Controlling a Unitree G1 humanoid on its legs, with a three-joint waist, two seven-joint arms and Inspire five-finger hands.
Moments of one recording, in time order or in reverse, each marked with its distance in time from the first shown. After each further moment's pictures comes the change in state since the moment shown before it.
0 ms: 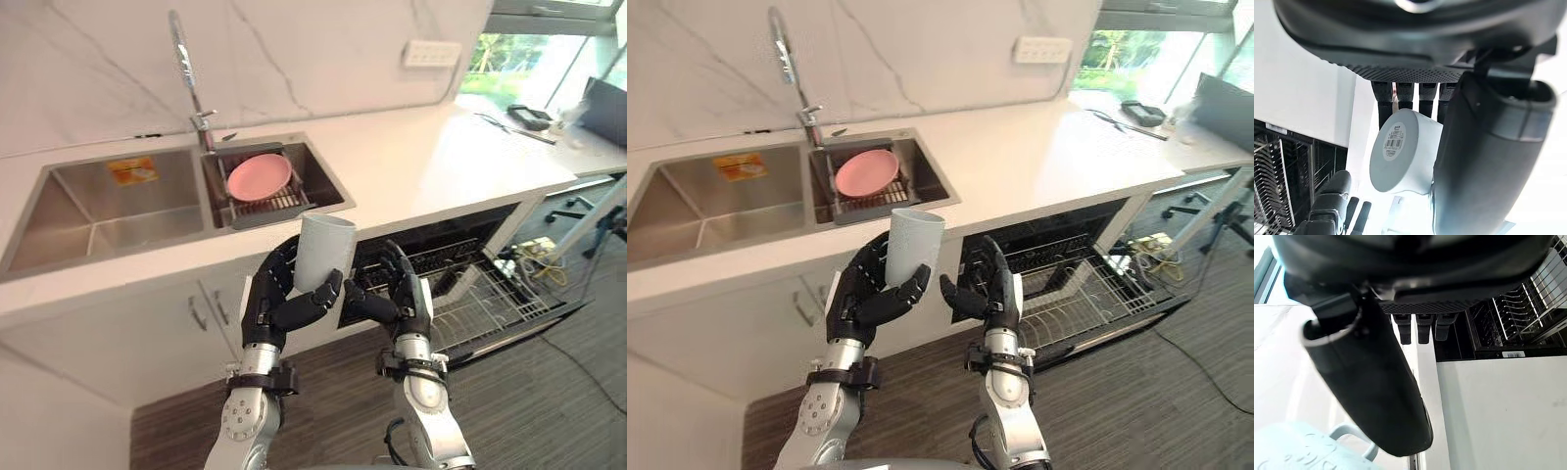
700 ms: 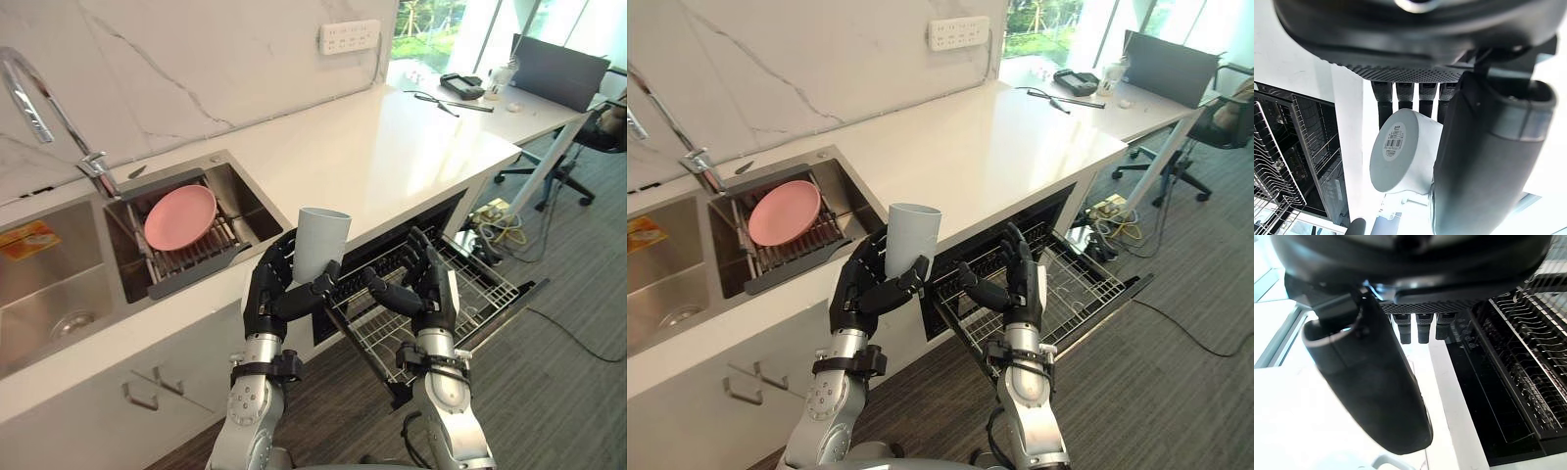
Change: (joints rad) left arm -0.054 -0.044 0.017 0.058 0.002 0.004 0.015; right arm 0.066 -0.041 -0.056 -0.146 0.084 -0.015 0.010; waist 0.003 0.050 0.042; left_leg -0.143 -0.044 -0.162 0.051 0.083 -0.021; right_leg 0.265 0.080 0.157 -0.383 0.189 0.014
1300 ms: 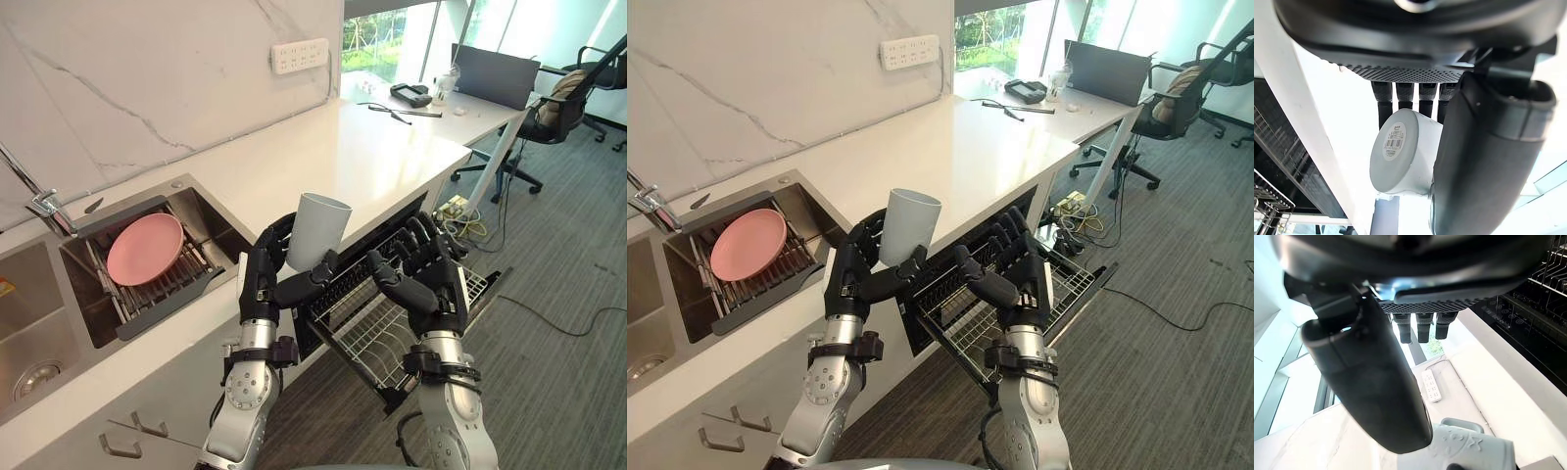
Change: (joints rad) left arm -0.079 0.044 0.039 0.042 0.135 0.001 0.060; right arm 0.080 -0.004 0.072 -0.192 0.283 -0.044 0.126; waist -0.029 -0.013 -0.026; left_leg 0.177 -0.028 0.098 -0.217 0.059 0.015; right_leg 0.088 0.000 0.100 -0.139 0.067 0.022
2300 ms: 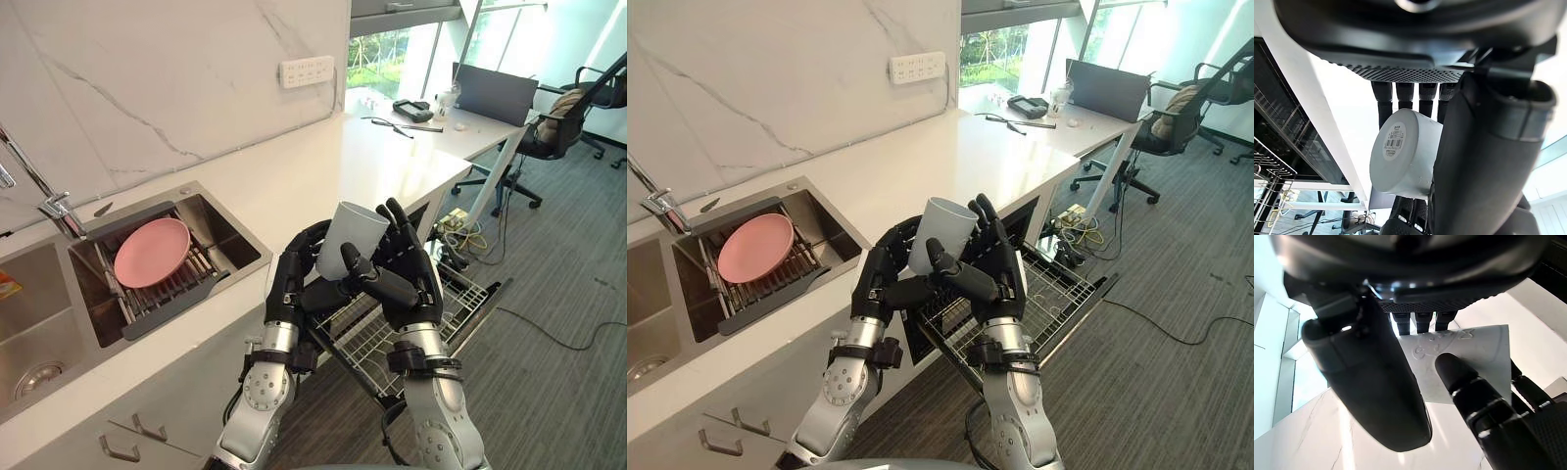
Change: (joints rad) left arm -0.041 -0.001 -0.146 0.017 -0.002 0.003 -0.046; right arm -0.053 -0.034 0.097 0.000 0.123 -0.019 0.043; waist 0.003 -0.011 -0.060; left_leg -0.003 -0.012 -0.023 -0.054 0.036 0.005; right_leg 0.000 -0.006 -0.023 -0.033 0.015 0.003
